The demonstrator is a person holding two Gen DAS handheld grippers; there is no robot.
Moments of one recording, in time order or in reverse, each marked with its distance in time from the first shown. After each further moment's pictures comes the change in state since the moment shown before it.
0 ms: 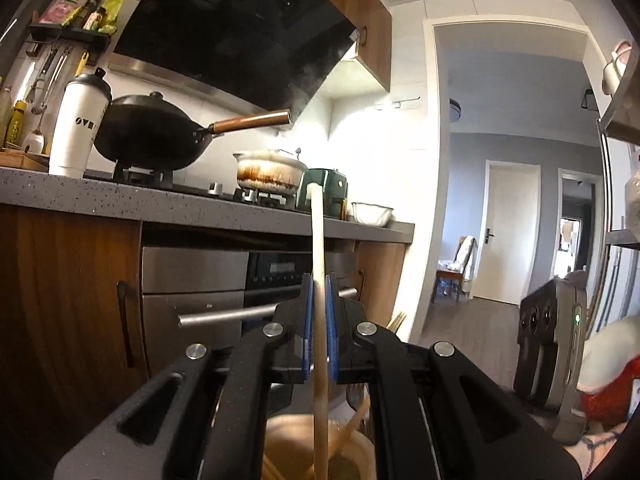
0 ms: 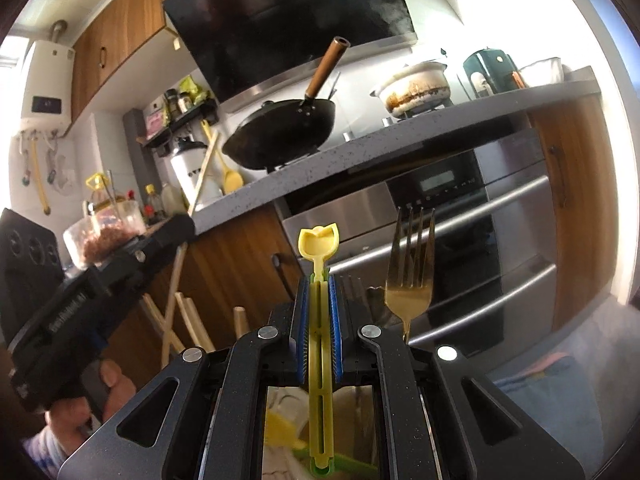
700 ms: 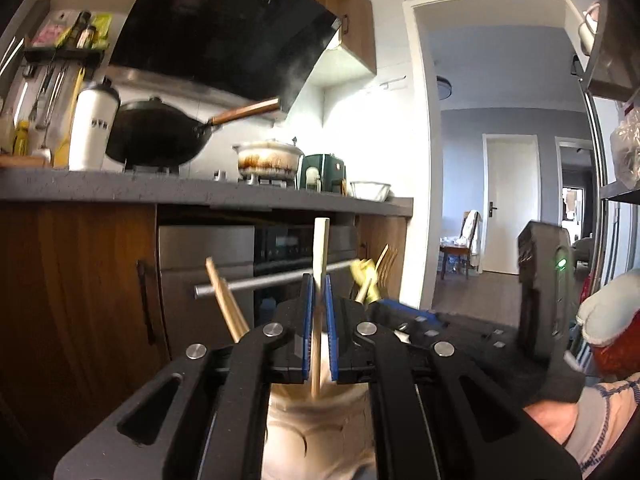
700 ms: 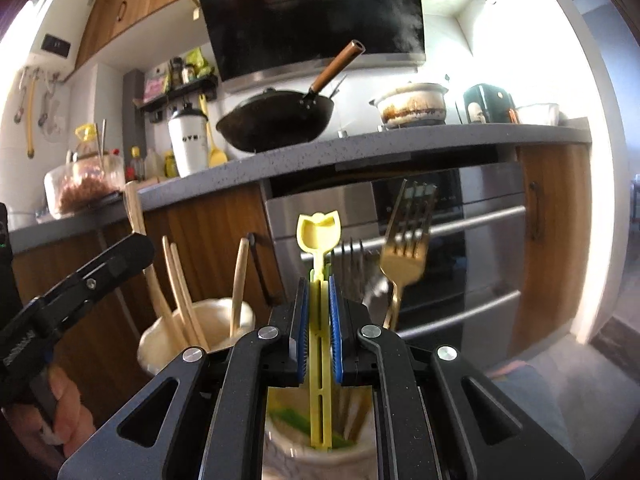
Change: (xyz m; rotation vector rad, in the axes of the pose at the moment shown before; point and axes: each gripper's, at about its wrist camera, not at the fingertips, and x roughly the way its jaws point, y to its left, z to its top) left arm -0.048 -0.009 -0.039 0.080 0.057 0.008; right arm -0.025 0.017 -0.023 -0.160 0.007 -0.104
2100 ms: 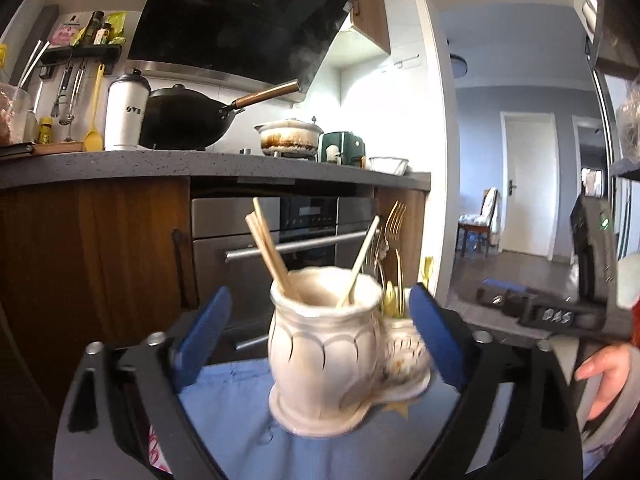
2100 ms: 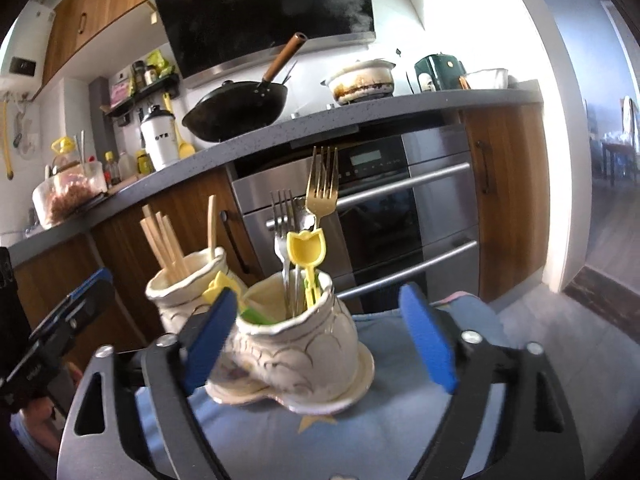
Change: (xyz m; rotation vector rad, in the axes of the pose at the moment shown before) left arm -0.045 -0.004 -0.025 0.038 0.071 0.102; right arm -0.070 -0.018 -0.025 0.084 0.078 -0.106
